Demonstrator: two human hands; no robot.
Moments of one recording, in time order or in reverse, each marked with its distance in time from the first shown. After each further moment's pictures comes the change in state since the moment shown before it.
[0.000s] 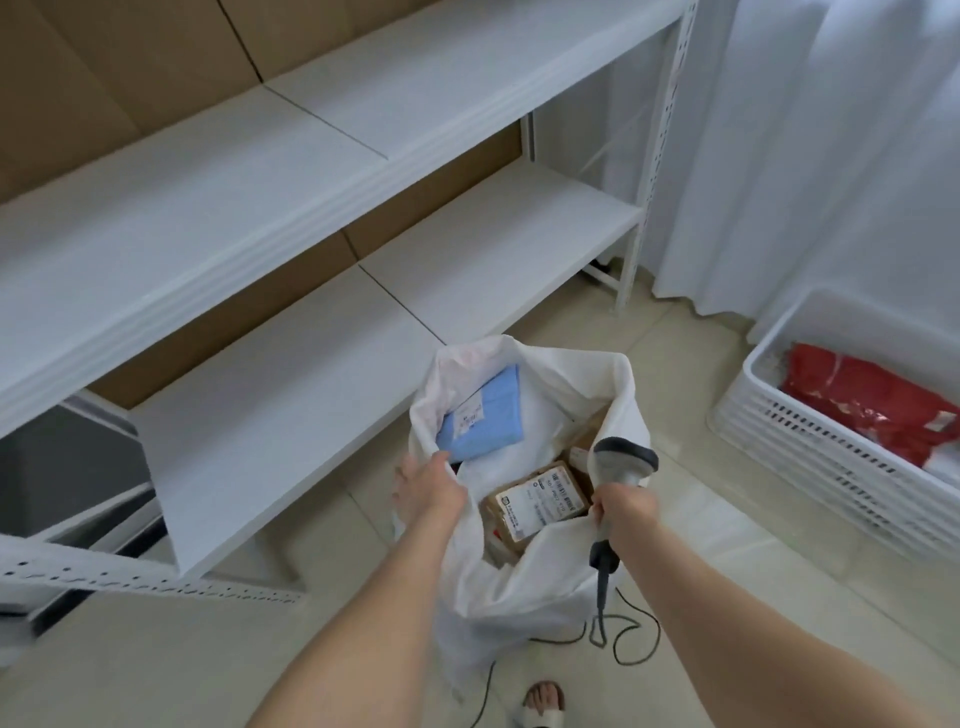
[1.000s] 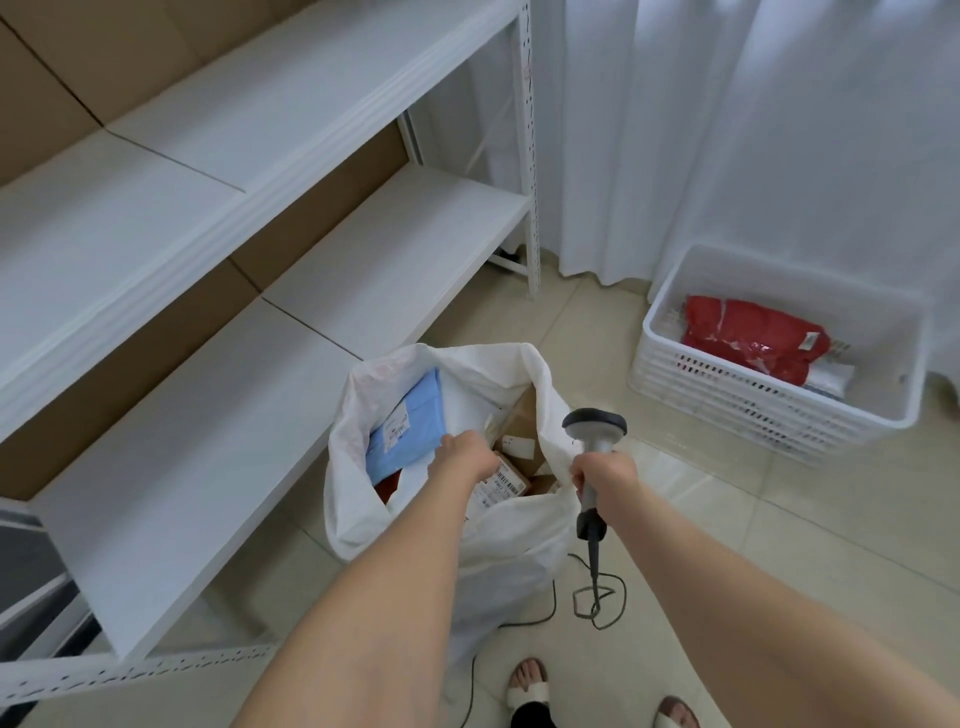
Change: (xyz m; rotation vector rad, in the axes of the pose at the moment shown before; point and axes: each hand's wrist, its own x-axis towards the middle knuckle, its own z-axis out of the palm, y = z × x) left_hand -0.050 0.123 0.028 0.343 -0.291 0.338; right_hand -0.003 -0.008 -0.095 0.016 -0.051 -0.006
